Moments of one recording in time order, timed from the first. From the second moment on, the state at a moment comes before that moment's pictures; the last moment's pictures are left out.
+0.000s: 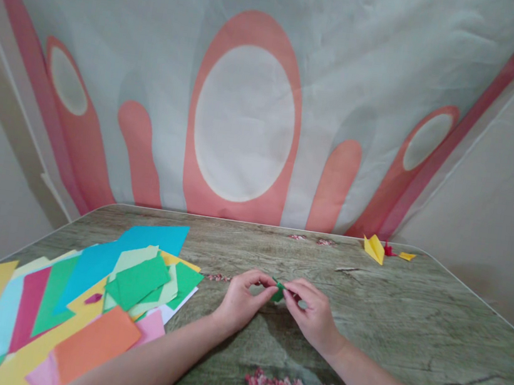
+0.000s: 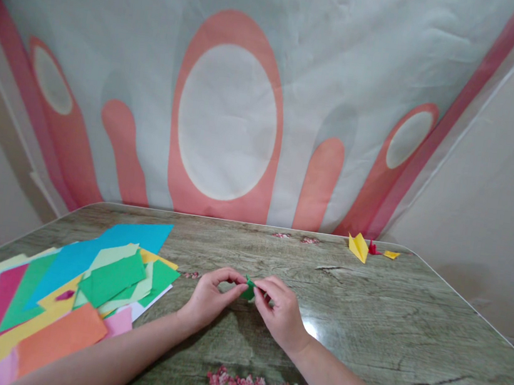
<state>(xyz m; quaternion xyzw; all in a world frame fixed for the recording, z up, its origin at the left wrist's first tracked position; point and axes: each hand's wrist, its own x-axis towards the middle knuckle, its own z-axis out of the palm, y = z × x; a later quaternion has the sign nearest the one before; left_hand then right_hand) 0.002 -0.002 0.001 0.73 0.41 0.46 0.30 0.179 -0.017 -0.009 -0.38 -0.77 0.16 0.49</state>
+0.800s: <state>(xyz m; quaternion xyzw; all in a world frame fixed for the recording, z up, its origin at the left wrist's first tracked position) 0.004 -0.003 0.000 0.75 0.39 0.44 0.30 0.179 -0.018 -0.007 -0.37 -0.78 0.18 0.48</state>
